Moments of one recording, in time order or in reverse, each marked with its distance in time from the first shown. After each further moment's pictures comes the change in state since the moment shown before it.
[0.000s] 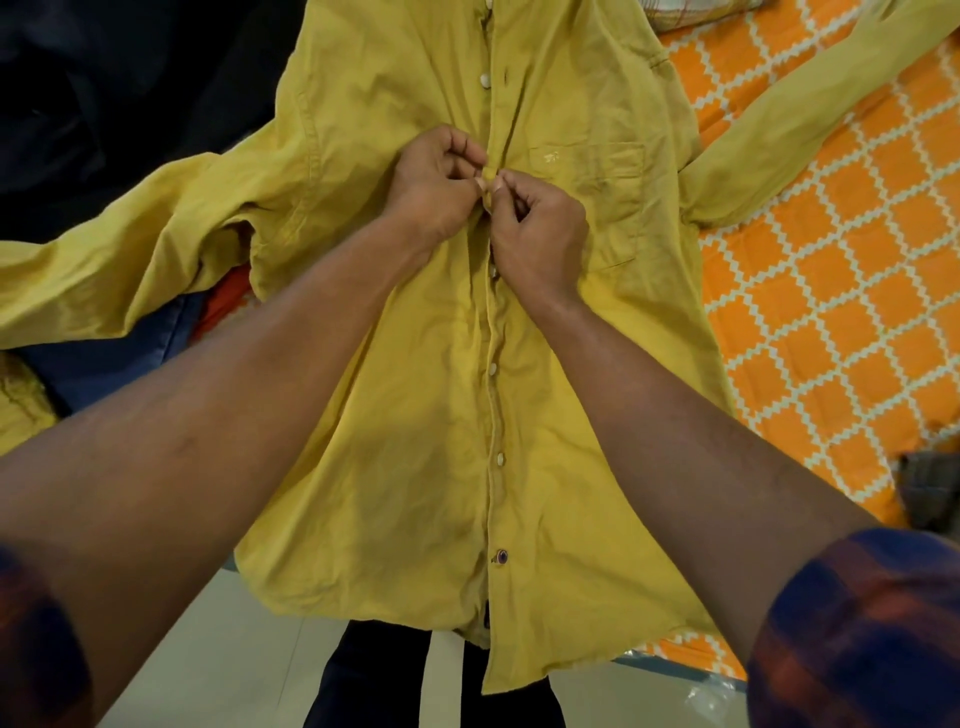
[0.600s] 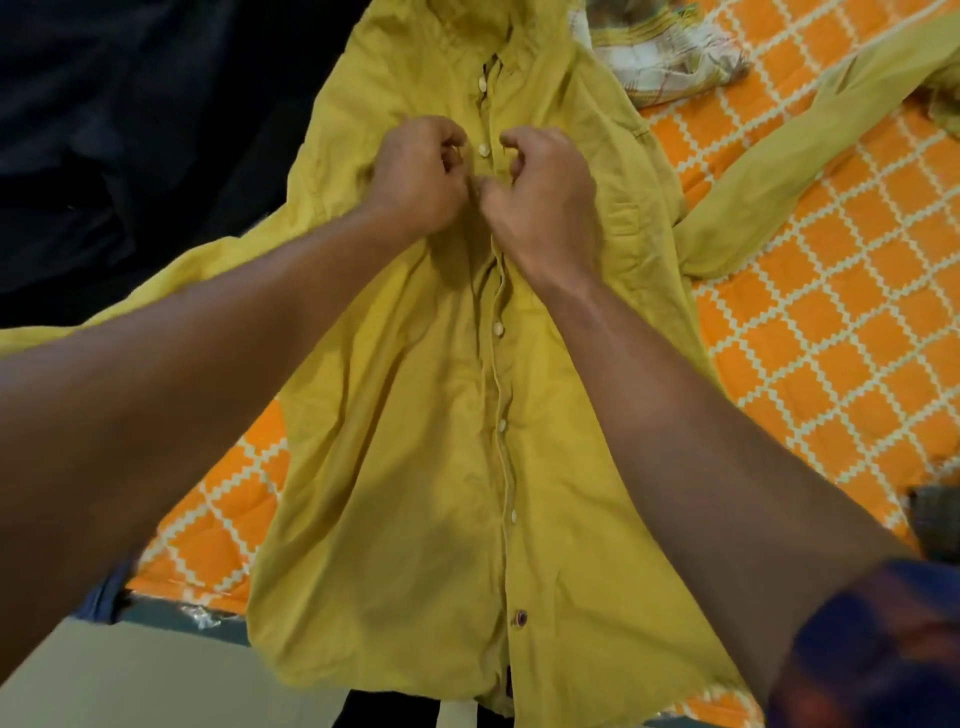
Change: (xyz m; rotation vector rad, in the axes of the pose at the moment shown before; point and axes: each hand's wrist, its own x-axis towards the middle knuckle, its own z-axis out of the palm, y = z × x) left_hand 0.047 0.039 -0.027 0.599 0.123 0.356; right_hand 0.063 -0.052 -0.009 -0.292 -0.071 -0.130
